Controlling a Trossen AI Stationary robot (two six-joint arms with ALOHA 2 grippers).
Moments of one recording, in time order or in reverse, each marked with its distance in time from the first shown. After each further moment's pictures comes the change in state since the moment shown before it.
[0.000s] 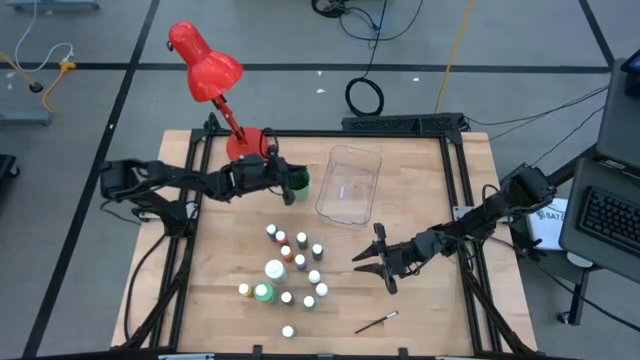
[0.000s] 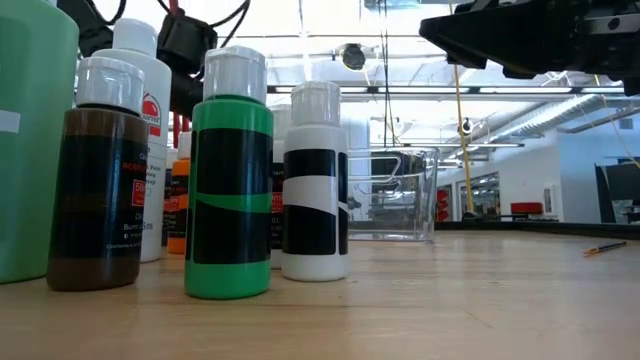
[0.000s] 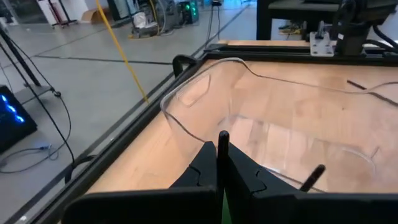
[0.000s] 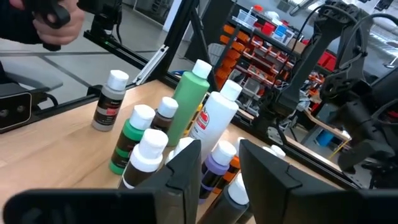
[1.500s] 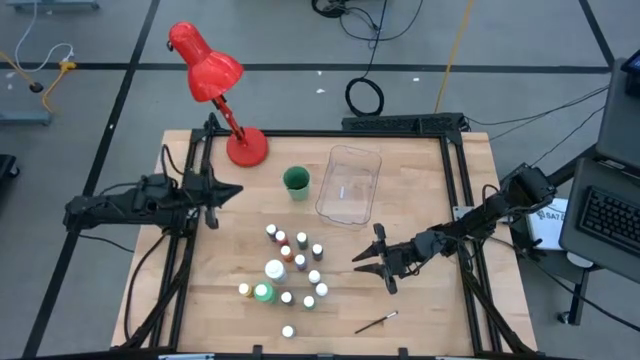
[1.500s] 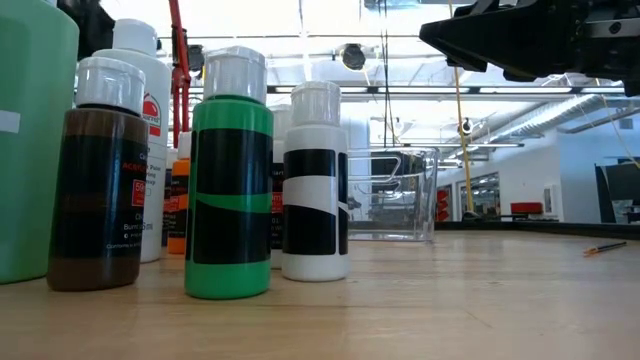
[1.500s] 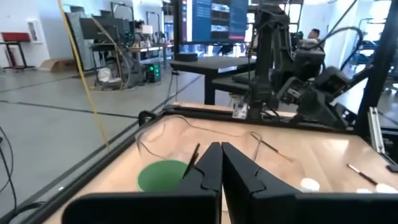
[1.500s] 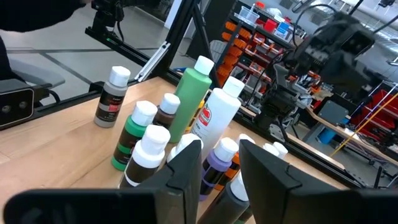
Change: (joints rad) left arm -0.282 -1.274 -0.245 -0.792 -0.080 -0.114; right arm 0.000 0.000 0.000 -0.014 -0.001 0.004
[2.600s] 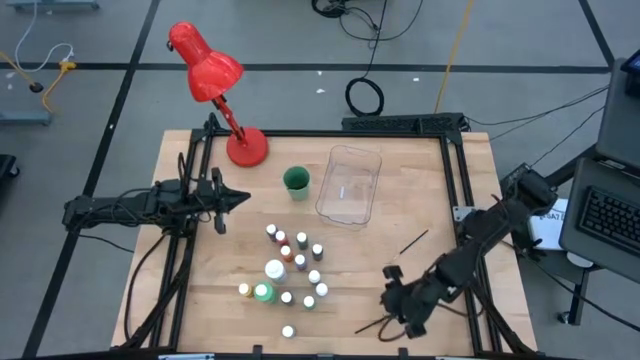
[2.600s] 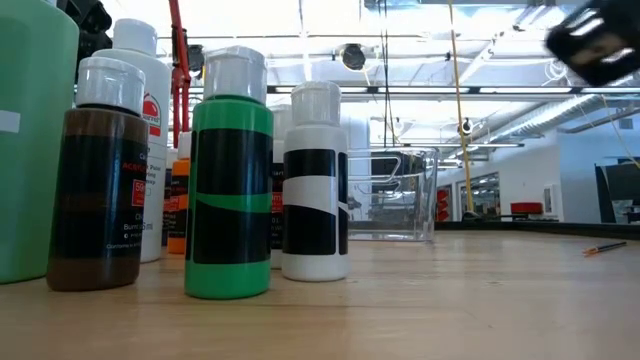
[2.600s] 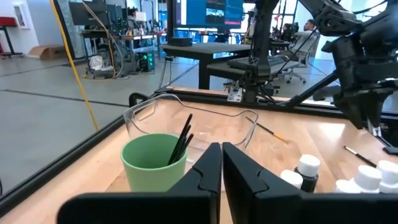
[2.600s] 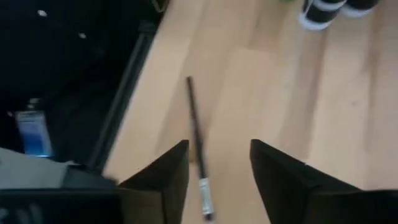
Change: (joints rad) left arm 0.000 0.016 -0.123 0.101 0.018 -0.027; right arm 0.317 0.016 0.542 -1.401 -0.074 0.929
